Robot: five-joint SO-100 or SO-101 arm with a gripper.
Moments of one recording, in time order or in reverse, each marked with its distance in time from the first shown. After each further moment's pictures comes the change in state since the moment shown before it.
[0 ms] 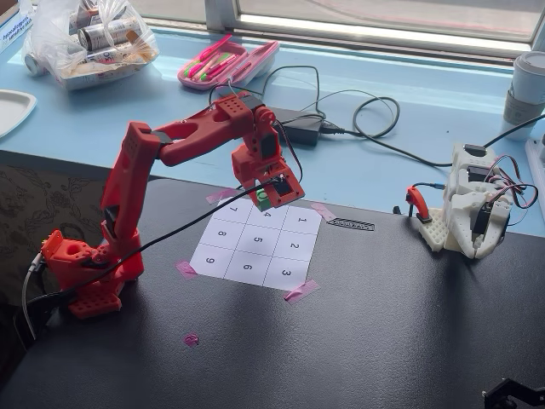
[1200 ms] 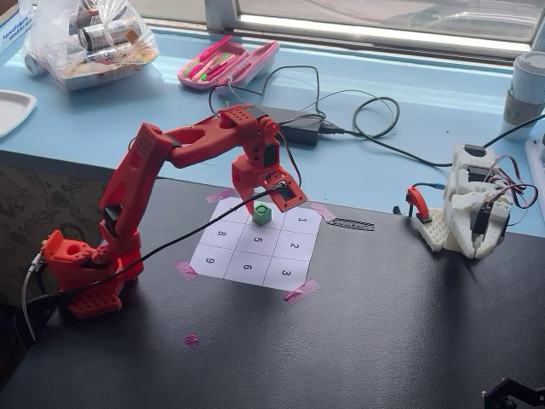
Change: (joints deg) arm -2.1 -2.1 -3.3 1.2 -6.9
